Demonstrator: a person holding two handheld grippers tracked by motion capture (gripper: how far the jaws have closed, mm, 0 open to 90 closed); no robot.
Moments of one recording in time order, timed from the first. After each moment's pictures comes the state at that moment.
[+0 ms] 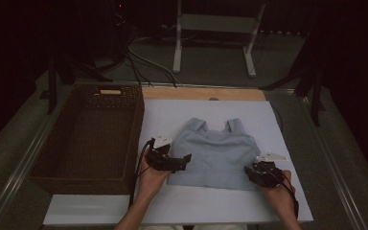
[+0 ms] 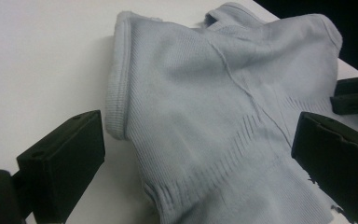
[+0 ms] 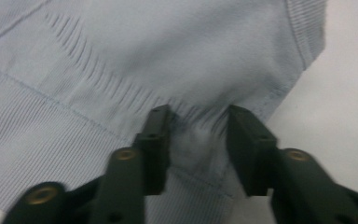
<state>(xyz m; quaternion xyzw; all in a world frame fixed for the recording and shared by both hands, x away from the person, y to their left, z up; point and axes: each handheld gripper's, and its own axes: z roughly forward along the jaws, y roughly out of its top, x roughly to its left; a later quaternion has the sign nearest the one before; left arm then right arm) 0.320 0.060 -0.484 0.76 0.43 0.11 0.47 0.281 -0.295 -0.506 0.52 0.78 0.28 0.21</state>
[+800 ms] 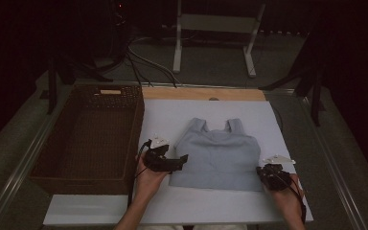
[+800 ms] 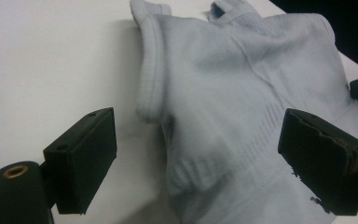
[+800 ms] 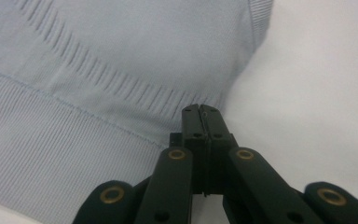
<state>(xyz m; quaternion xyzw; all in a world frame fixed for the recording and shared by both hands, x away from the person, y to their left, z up) 0.317 0.067 -0.489 0.76 0.45 0.09 0.46 0.270 -0.312 -0.501 0.54 0.77 0.25 0.23</state>
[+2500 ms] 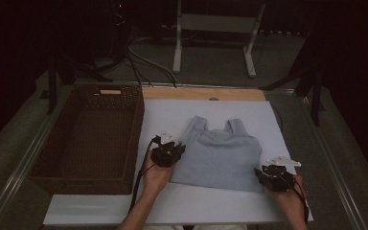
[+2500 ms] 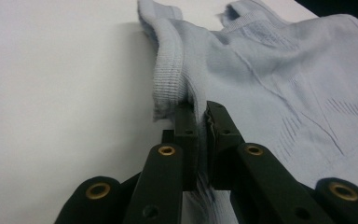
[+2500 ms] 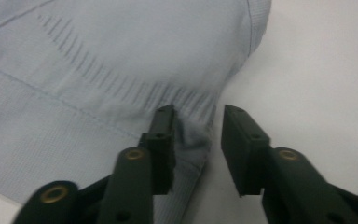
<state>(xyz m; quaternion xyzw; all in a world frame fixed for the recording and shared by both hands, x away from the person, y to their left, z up) 0.332 0.047 -0.487 0.76 0.46 0.12 0.43 0.265 -0.318 -0.500 0.54 0.76 0.28 0.23</state>
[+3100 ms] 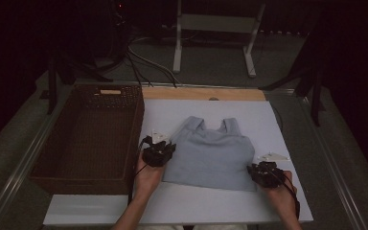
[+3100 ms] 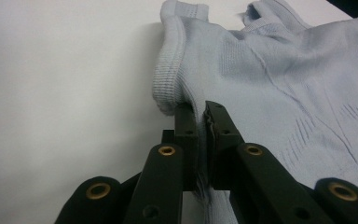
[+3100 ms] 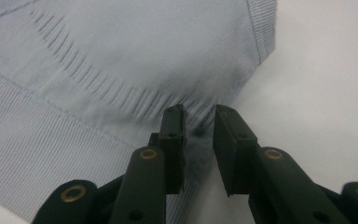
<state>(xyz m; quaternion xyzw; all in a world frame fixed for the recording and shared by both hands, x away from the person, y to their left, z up) 0.328 0.070 -0.482 0.75 0.49 0.15 0.41 0.279 -0.296 -0.502 0.52 0.78 0.28 0.21</state>
